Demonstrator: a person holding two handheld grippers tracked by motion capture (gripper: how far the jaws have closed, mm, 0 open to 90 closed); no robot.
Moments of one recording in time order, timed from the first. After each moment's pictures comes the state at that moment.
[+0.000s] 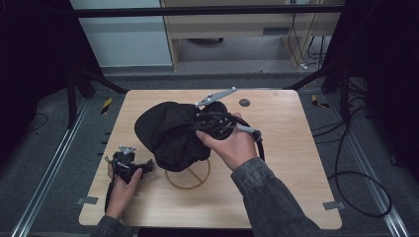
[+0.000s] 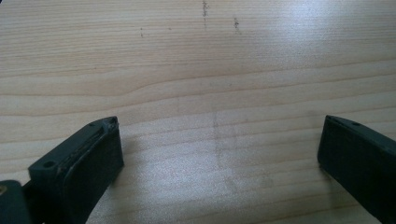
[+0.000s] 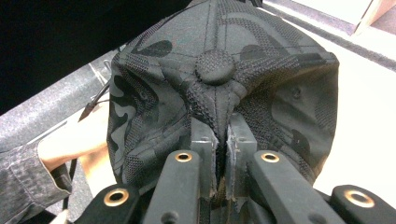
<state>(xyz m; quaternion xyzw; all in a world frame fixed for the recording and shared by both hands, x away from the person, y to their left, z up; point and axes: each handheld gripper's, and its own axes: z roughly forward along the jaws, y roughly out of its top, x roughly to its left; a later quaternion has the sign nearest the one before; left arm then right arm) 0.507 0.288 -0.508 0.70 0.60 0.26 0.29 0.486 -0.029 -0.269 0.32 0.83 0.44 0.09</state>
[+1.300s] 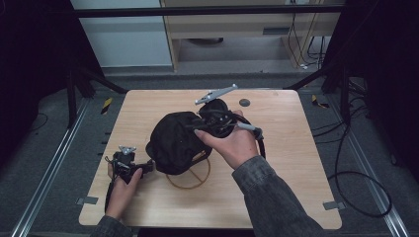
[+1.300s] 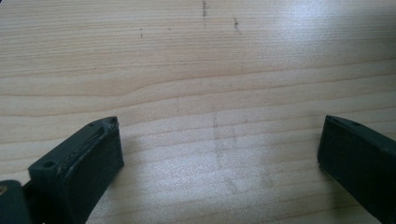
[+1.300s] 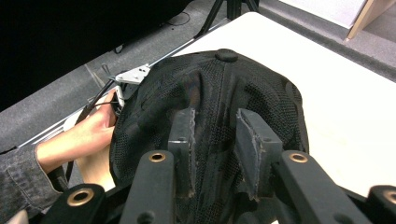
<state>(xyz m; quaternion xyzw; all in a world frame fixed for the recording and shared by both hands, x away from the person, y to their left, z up) 0.508 0.288 -0.508 0.70 0.60 0.26 0.29 0.485 -0.030 -0.261 0.32 0.83 0.43 0.10</state>
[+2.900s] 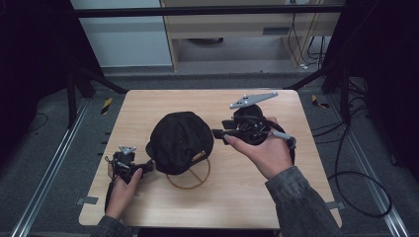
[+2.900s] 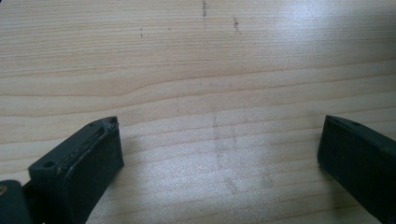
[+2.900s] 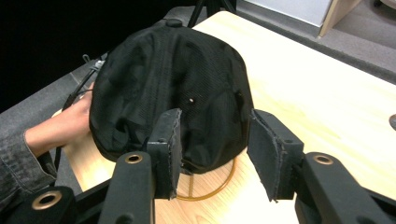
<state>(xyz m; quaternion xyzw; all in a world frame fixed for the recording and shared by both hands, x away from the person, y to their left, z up) 0.508 0.288 -0.508 0.70 0.60 0.26 0.29 0.464 -0.097 -0.261 0.36 0.81 0.44 0.12</state>
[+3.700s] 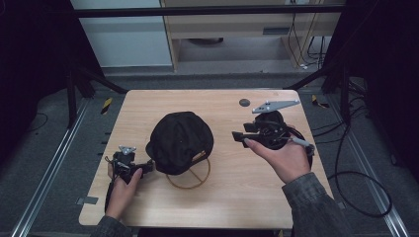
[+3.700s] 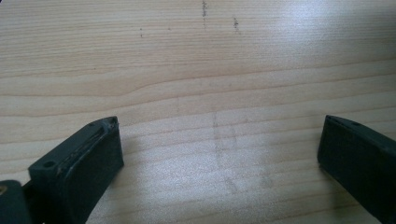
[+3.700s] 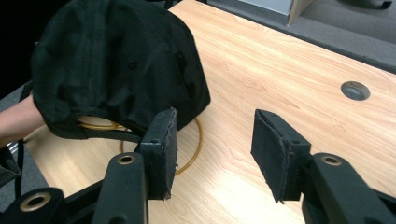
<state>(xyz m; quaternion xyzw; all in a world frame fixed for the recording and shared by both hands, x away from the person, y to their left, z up) 0.507 0.288 -0.508 0.70 0.60 0.26 0.29 0.463 -0.141 -0.281 0.40 0.80 0.43 0.15</state>
